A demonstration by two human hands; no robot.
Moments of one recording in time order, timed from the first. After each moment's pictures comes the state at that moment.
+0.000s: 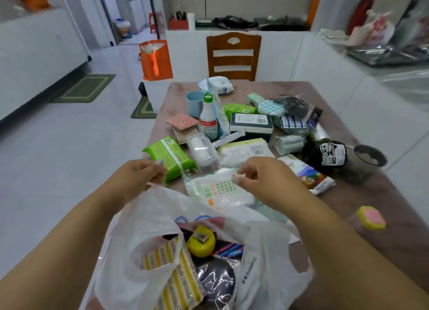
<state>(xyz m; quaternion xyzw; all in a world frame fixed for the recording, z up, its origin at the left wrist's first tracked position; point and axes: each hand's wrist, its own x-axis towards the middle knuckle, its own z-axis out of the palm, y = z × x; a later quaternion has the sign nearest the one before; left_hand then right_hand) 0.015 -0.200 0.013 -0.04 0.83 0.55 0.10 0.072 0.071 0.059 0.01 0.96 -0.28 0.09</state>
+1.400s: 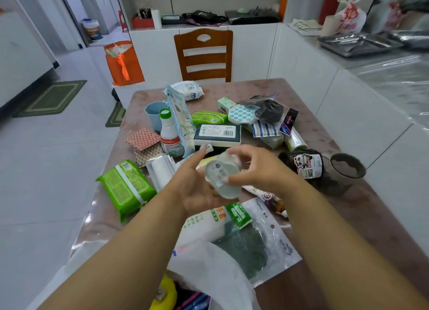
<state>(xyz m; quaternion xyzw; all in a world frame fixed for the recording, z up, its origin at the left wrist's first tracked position) -0.059 0.007 0.009 -0.15 0.45 0.77 0.43 -0.026 0.172 0.037 0.01 0.87 -0.49 0.08</state>
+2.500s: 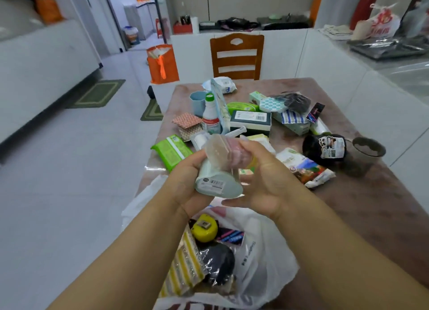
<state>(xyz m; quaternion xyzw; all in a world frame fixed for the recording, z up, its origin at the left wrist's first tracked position) 0.073 -0.080 0.052 -0.08 0.44 0.86 0.25 0.103 0.057 0.074 0.20 0.48 -0.83 0.21</state>
